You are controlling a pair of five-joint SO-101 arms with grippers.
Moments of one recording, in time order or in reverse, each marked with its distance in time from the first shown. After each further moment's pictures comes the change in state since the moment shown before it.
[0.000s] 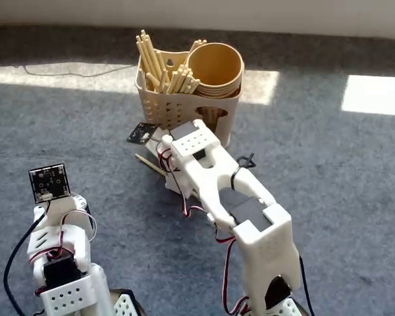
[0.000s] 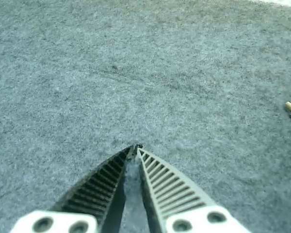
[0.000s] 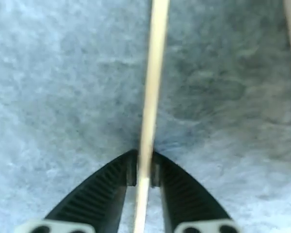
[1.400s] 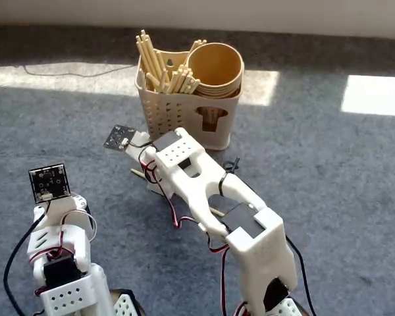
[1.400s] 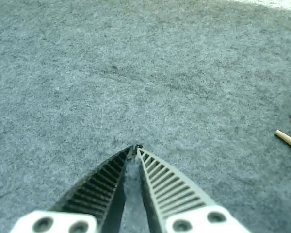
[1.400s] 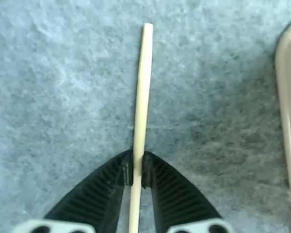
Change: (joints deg) left arm 0.0 0.0 0.0 0.0 0.0; right arm -5.2 0.0 0.4 -9.0 -0.1
